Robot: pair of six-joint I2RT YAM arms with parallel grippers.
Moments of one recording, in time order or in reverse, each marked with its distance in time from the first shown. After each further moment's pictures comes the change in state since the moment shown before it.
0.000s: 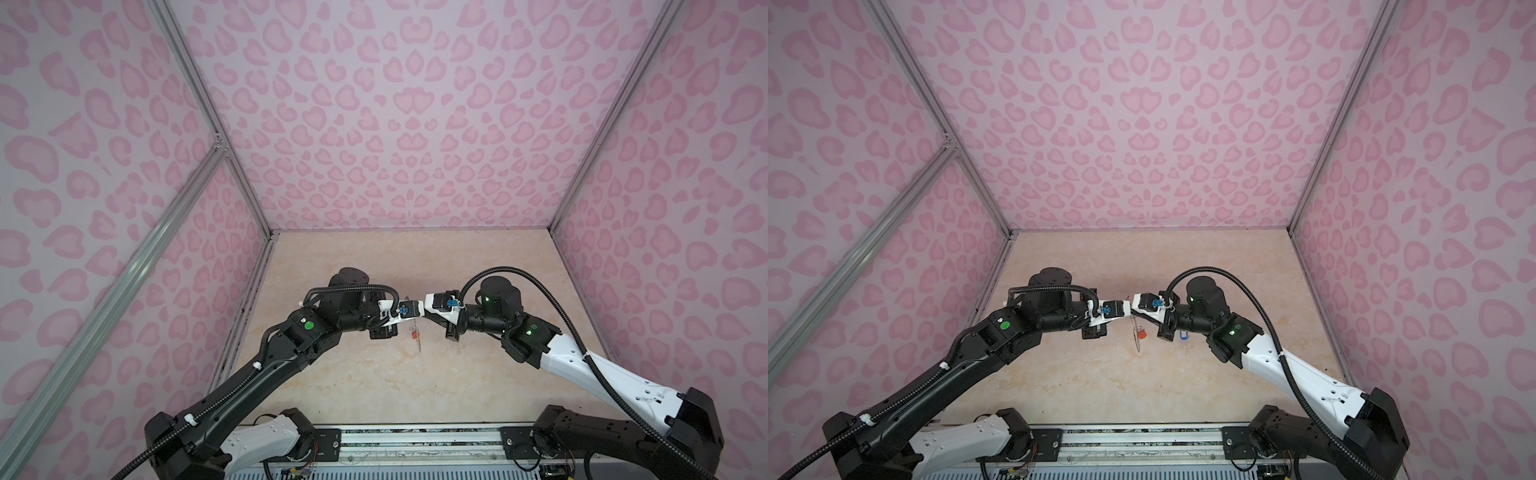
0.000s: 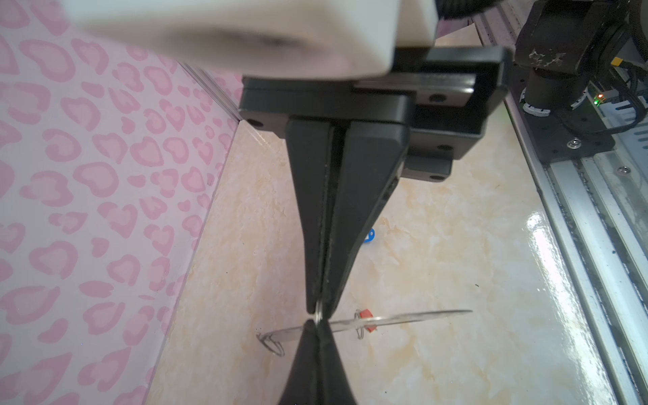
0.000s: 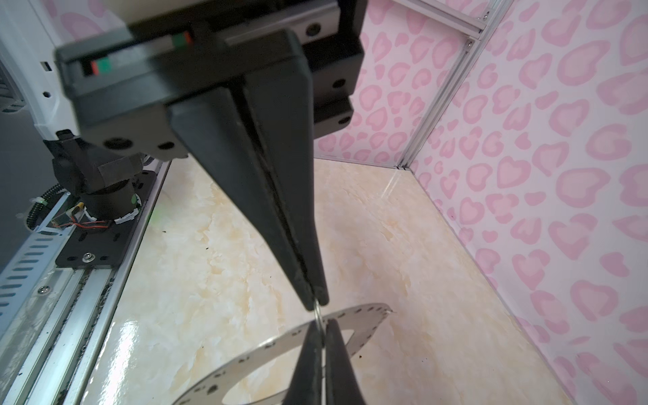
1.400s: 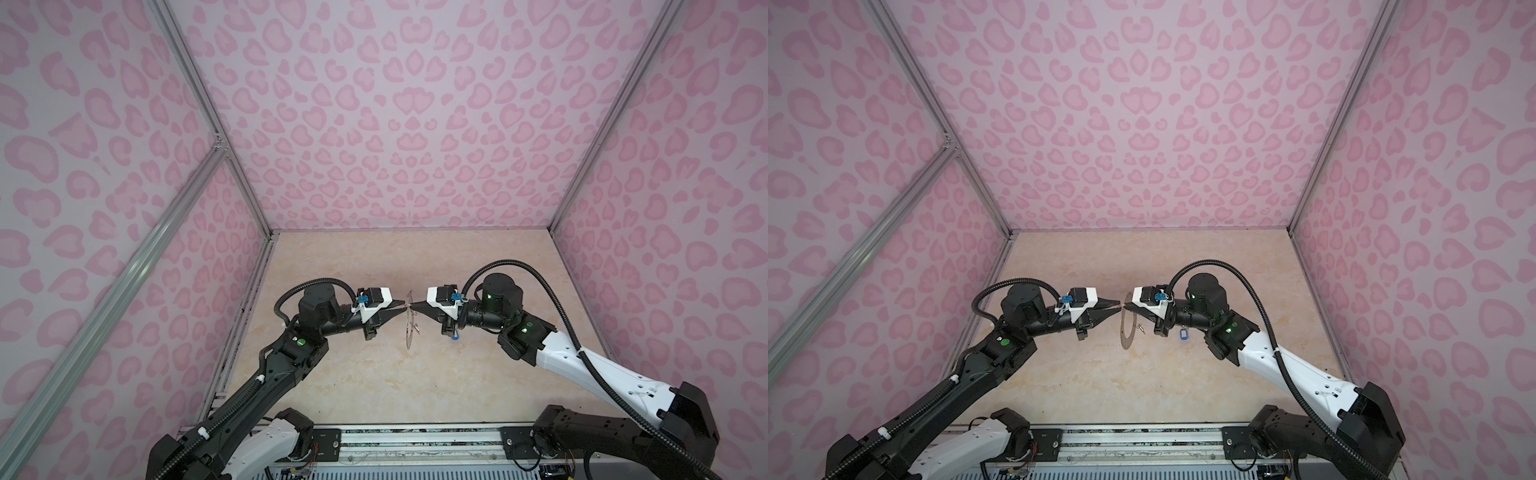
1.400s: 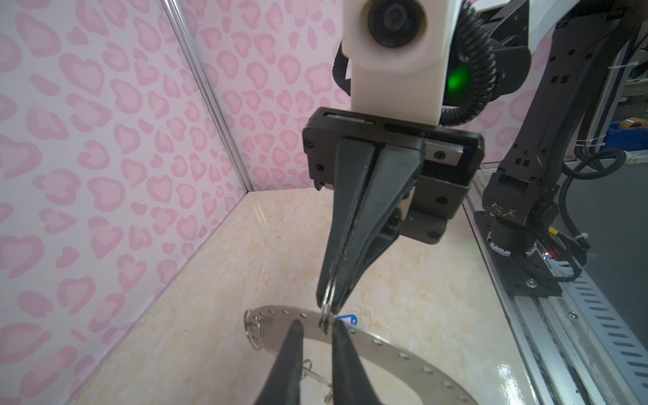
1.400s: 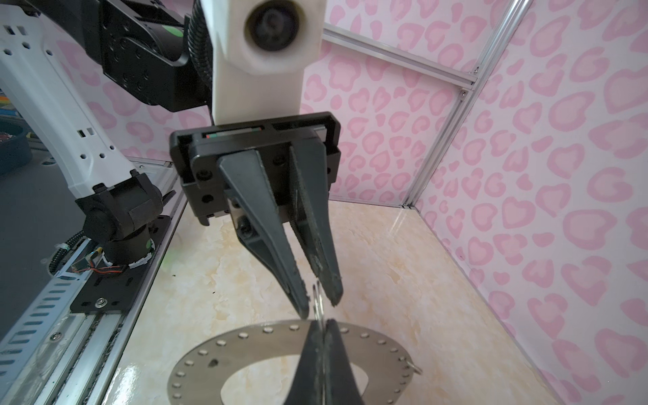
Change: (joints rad) left arm 0.222 -0.110 -0.344 0.616 0.397 -0.441; right arm -0.005 0.031 -0.002 0.172 -0.095 0.093
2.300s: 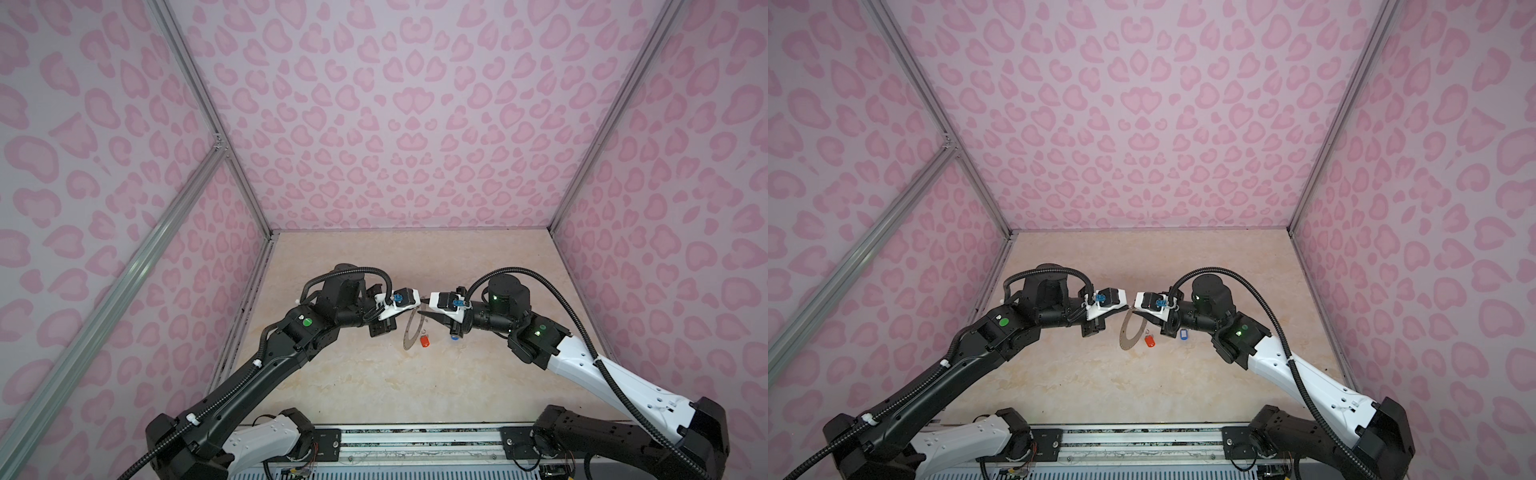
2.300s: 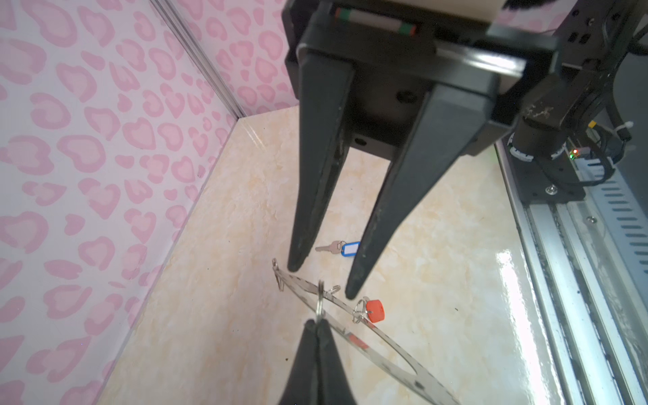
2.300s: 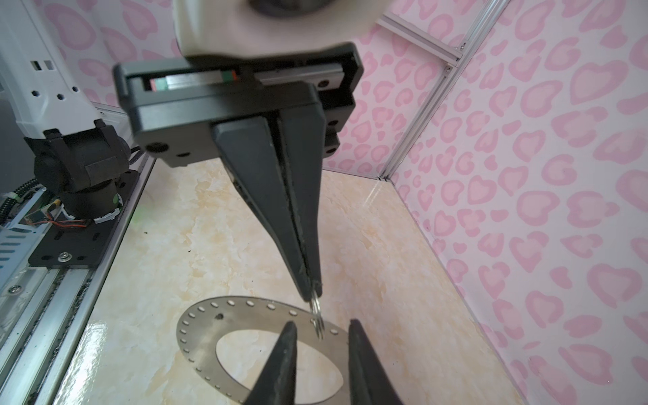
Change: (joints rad) left arm -0.184 0.132 0.371 -0.632 -0.348 0.322; right arm 0.002 -0.075 0.032 -0.206 0.124 -0.148
